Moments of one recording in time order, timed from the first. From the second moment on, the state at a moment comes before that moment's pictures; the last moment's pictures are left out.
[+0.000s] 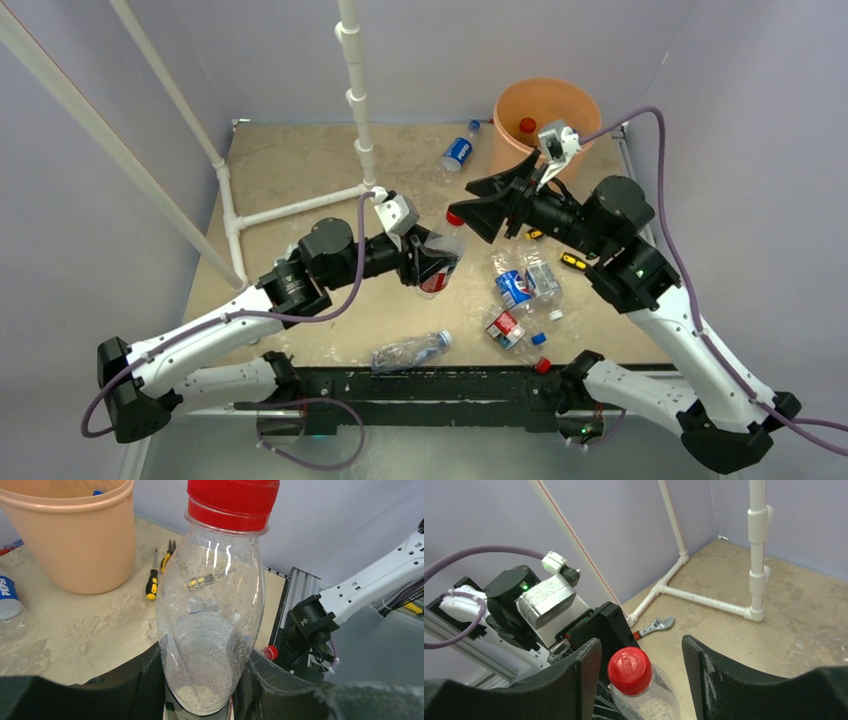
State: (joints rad) left arm -0.96 1.00 0.91 0.08 0.21 -0.18; right arm 0.66 0.93 1.23 -0.18 -0.36 0.38
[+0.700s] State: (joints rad) left arm -0.96 1.03 0.93 0.05 0.17 -0.22; right arm 0.67 0.97 1.20 -0.23 -0.36 0.36
